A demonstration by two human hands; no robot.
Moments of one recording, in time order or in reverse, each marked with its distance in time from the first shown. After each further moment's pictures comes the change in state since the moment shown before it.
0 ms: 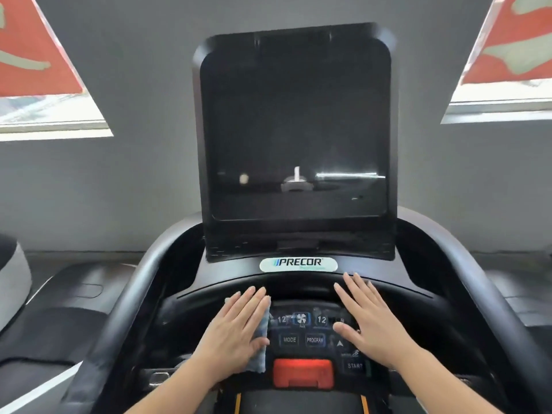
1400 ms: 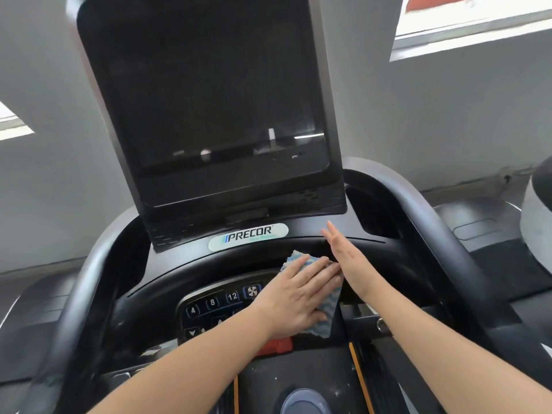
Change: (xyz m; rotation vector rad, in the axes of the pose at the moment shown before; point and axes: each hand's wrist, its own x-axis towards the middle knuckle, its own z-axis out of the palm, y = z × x) left_hand 0.138 0.140 -0.026 0.091 -0.105 0.526; right_hand -0.013 0.031 -0.026 1.256 0.138 0.375
